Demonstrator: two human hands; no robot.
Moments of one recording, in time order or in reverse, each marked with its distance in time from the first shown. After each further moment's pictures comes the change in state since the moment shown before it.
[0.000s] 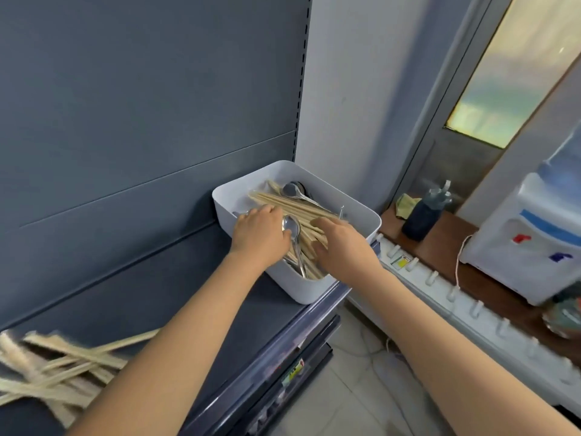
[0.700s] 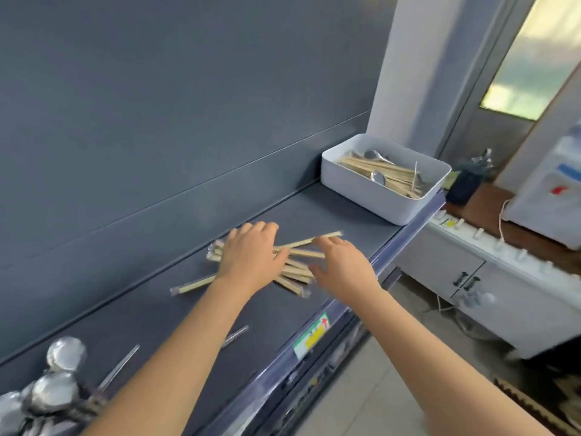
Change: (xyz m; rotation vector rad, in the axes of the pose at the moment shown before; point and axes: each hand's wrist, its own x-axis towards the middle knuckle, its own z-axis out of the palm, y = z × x) left_hand -0.291 -0.217 -0.067 0.048 0.113 0.033; right_hand -0.177 -0.282 0.097 -0.025 0.006 0.006
